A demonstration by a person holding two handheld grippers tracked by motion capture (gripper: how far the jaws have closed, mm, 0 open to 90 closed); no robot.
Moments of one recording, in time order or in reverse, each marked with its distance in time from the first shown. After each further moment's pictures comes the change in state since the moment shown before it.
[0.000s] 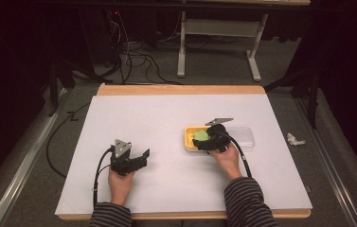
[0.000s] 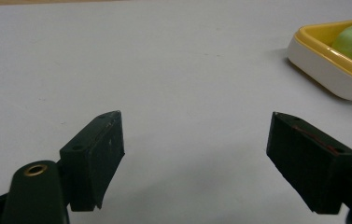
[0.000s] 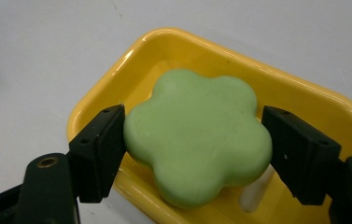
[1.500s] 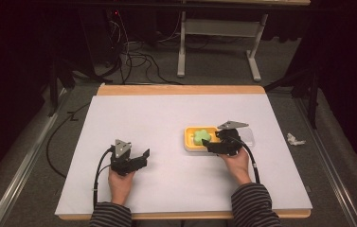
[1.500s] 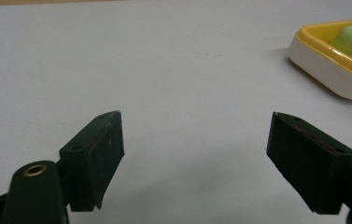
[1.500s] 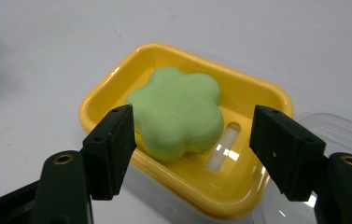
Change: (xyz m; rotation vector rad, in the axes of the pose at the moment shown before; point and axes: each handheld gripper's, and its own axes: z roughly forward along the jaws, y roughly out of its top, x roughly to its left) left arm 0.000 0.000 0.000 -0.001 0.004 0.002; right arm -0.008 -0.018 -0.040 -0.120 -0.017 0.009
